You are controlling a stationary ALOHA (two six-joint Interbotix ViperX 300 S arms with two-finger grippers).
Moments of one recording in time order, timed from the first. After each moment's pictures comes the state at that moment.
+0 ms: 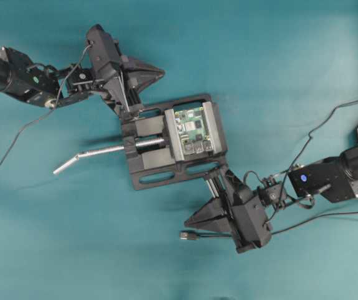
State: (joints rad) left arm 0.28 0.27 0.83 -0.11 -0.78 -0.01; right arm 0.28 0.27 0.83 -0.11 -0.78 0.00
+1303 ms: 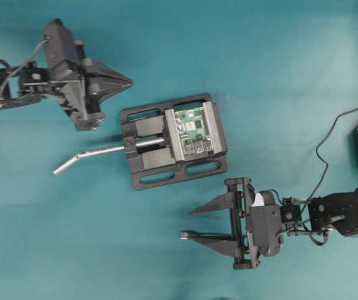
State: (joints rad) left arm 0.23 -0.18 1.04 -0.08 -0.45 -0.07; right arm 0.52 0.28 0.83 0.57 -0.94 -0.11
